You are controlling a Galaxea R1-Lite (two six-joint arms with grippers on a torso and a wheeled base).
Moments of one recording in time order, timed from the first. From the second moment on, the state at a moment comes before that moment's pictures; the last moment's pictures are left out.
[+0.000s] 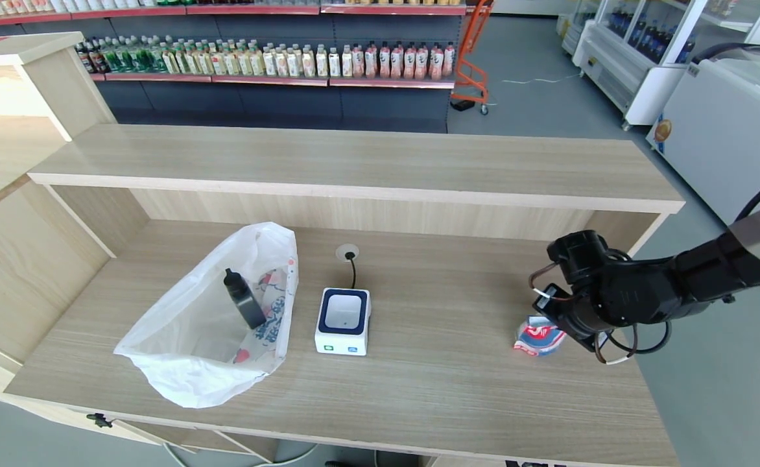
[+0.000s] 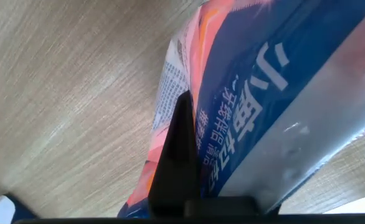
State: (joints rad) left arm 0.00 0.00 0.00 0.00 0.01 0.00; right arm 0.24 2.07 -1.10 -0.09 -0.29 0.91
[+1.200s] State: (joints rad) left arm 0.00 0.00 0.00 0.00 0.01 0.00; right arm 0.13 1.28 -0.67 -0.36 1.10 0.33
